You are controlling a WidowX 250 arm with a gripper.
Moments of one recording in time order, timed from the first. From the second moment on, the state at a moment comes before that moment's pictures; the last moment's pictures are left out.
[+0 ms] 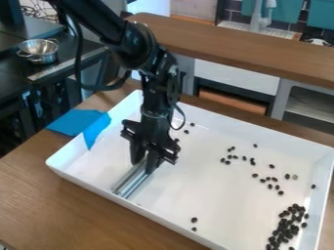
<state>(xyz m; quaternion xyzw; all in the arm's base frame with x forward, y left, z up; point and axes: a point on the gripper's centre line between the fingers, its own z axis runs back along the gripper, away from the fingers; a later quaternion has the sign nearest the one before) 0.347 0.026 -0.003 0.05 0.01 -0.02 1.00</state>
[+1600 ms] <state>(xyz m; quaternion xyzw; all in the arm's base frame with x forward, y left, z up) 0.339 -0.134 -0.003 0.05 0.05 0.00 1.00</state>
